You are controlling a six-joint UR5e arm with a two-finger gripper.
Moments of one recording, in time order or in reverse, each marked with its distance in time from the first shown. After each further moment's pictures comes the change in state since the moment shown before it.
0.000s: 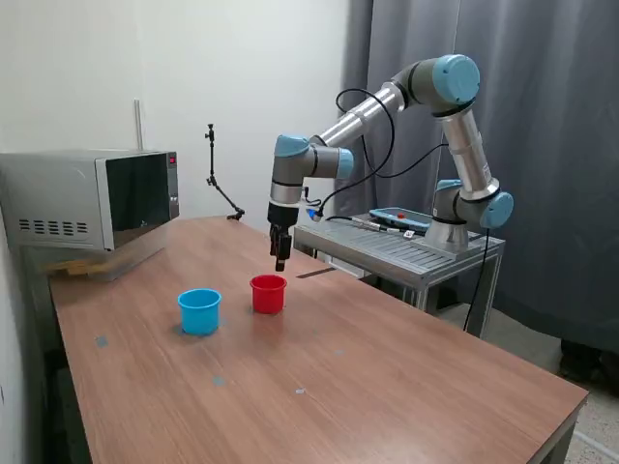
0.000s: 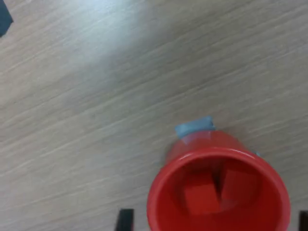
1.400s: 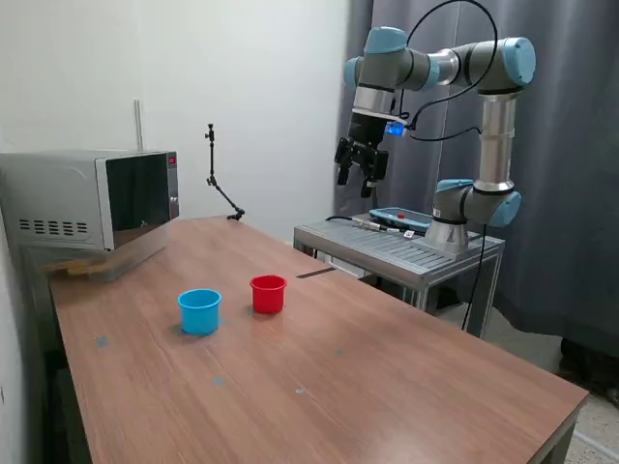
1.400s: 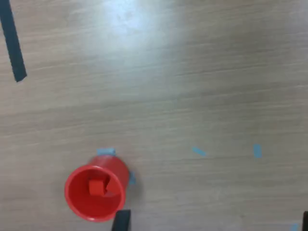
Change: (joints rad) arm 0.266 -0.352 -0.076 0.431 -0.027 -0.003
